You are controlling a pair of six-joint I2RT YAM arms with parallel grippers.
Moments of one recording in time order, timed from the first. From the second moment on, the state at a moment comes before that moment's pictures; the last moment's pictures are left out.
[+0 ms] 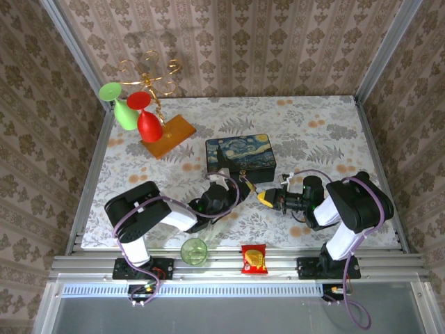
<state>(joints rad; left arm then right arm) -1.06 1.75 0.54 0.96 -0.12 -1.24 0.21 1.69 0.18 1.15 -0.98 1.21</state>
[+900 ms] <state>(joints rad) -1.06 1.78 0.54 1.02 -0.12 -1.28 0.19 1.49 0.16 0.98 -0.98 1.13</state>
